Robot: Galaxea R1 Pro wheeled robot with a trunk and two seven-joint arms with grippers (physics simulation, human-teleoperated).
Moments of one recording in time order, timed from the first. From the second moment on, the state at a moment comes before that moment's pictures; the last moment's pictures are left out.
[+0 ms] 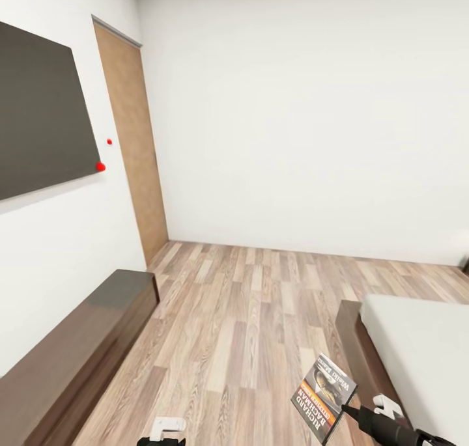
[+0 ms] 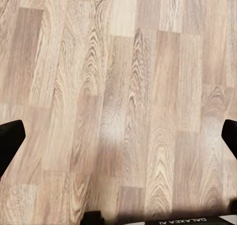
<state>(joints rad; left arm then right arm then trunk) -0.48 -0.06 0.13 -0.02 -0.16 -0.16 -0.01 -0.58 -0.33 0.32 0.08 -0.76 0.06 0.84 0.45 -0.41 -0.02</state>
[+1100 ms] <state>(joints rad) -0.47 -0.07 0.13 -0.02 -0.16 -0.16 -0.01 -0.58 -0.33 0.32 0.08 -0.76 0.06 0.84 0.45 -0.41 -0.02</state>
